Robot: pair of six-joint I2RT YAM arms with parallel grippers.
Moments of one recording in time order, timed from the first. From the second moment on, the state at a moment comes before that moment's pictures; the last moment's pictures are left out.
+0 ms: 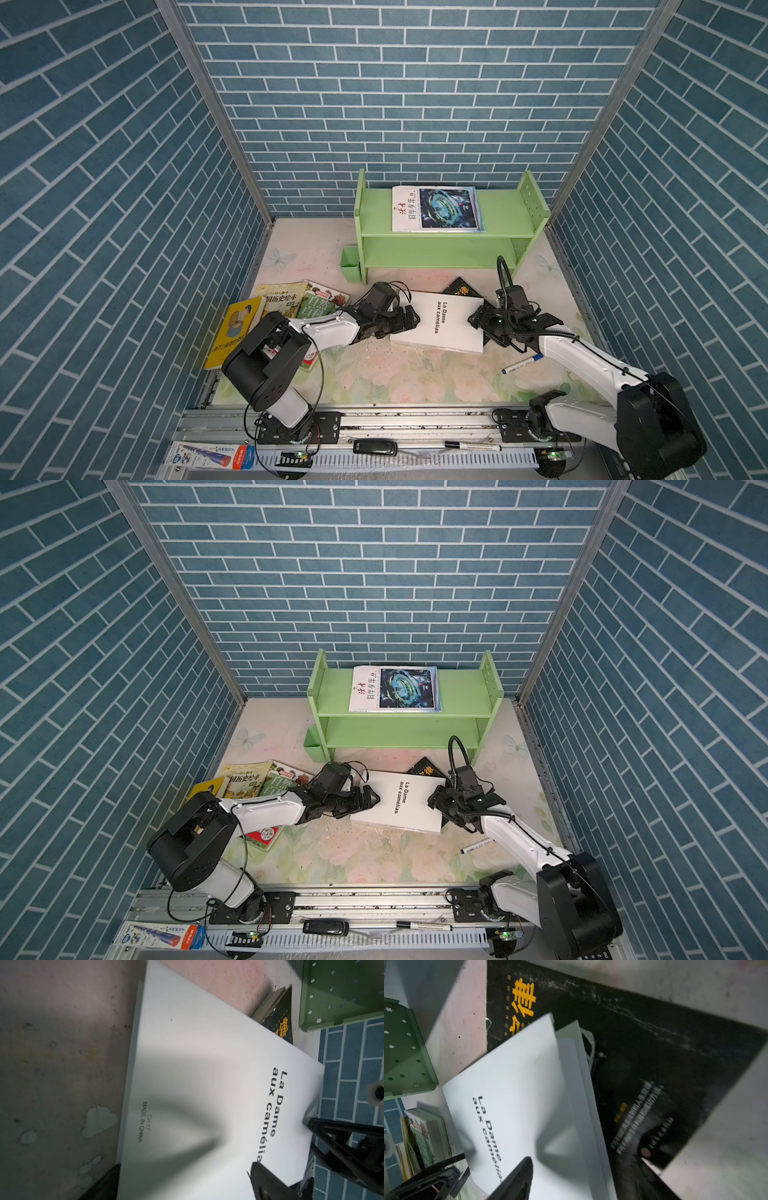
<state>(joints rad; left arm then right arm) -0.70 1.59 0.72 0.01 0.27 -0.89 0.41 1.12 0.55 -0.44 -0.17 0.87</state>
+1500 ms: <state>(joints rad) -0.69 1.70 0.76 0.17 0.40 -0.89 0.39 0.72 0.40 -0.27 -0.35 1.10</state>
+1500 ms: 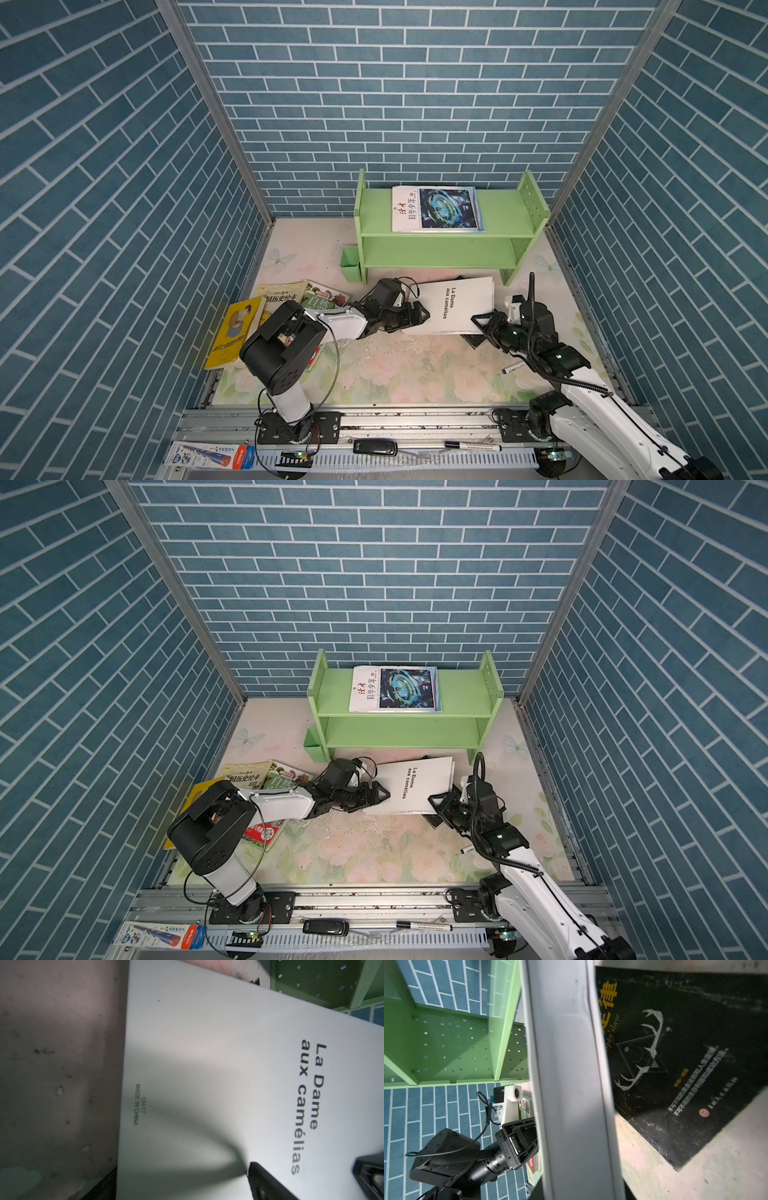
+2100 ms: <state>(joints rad) -0.53 1.18 0.76 0.02 0.48 -0.85 0.39 0.66 0.94 -0.76 -0.26 0.93</state>
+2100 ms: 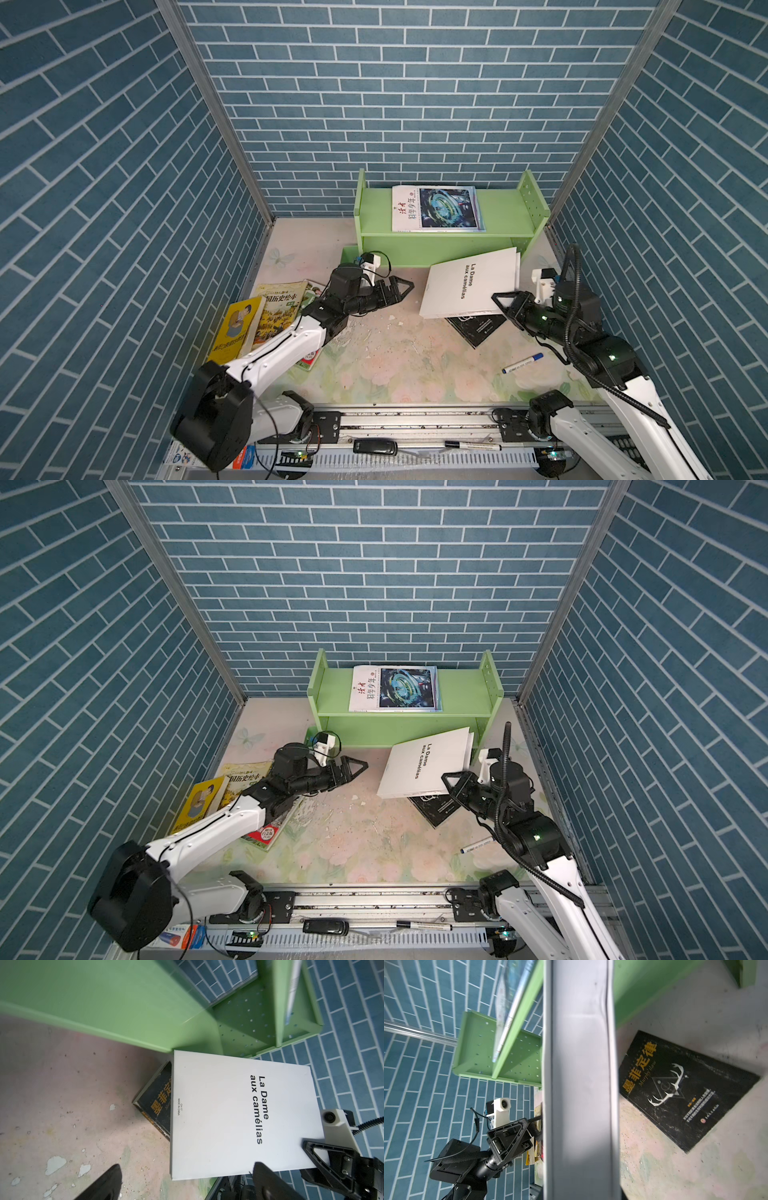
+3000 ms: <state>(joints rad) -0.44 1.26 1.07 0.12 0.79 -0.95 0.39 1.06 1.42 -0.36 -0.53 0.79</state>
